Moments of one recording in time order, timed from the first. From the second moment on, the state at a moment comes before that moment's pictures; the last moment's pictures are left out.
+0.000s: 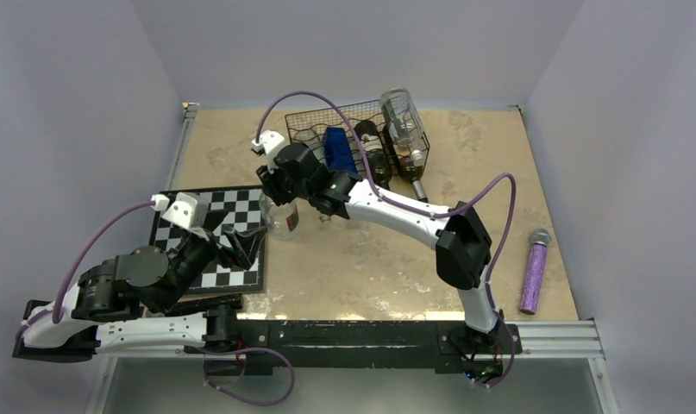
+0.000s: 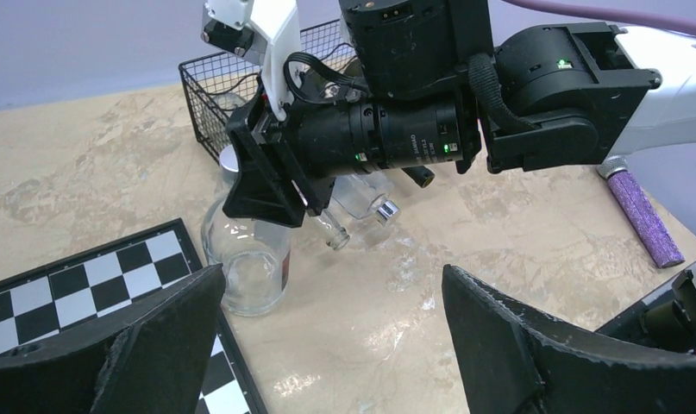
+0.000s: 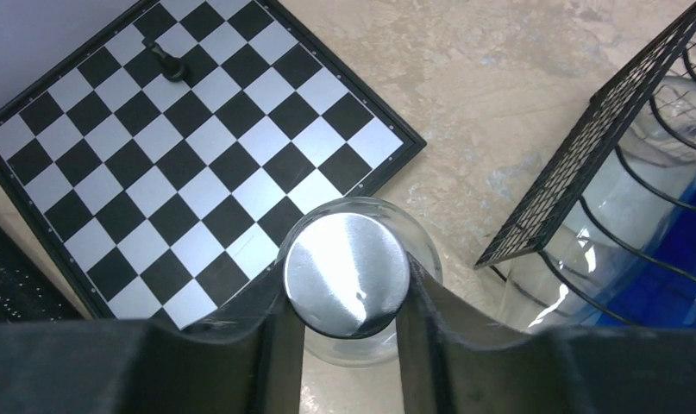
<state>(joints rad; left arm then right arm) -1.42 0.44 1.06 -0.80 -0.93 -0.31 1.02 2.02 1.81 -0.25 0.09 0.13</state>
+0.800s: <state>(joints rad) -1.42 0.58 0.88 -0.75 -0.73 -0.40 1.01 1.47 1.28 -0.44 0.08 0.34</state>
